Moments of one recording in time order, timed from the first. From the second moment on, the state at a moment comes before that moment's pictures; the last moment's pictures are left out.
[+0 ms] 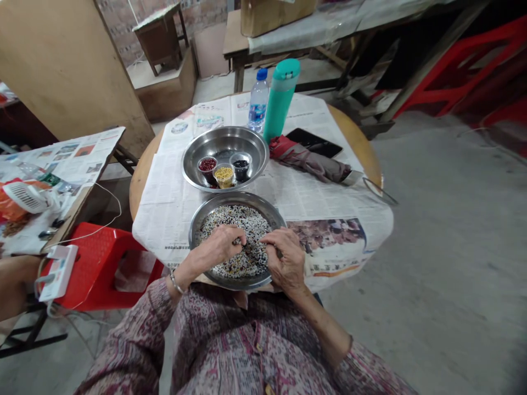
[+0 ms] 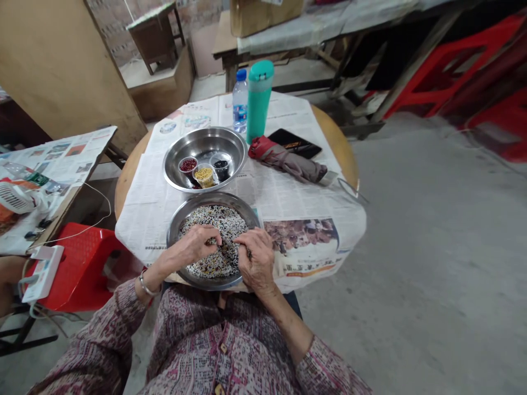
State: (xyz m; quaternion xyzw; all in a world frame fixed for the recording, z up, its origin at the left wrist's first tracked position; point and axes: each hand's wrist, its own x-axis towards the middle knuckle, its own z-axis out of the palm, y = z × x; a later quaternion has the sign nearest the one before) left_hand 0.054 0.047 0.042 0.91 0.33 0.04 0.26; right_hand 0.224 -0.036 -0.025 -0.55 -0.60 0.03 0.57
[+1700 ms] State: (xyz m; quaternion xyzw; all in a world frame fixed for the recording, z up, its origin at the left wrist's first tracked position) left_hand 0.081 0.047 0.039 0.94 0.28 0.02 0.21; right_hand 0.223 -0.036 -0.029 -0.55 -0.59 0.03 0.59
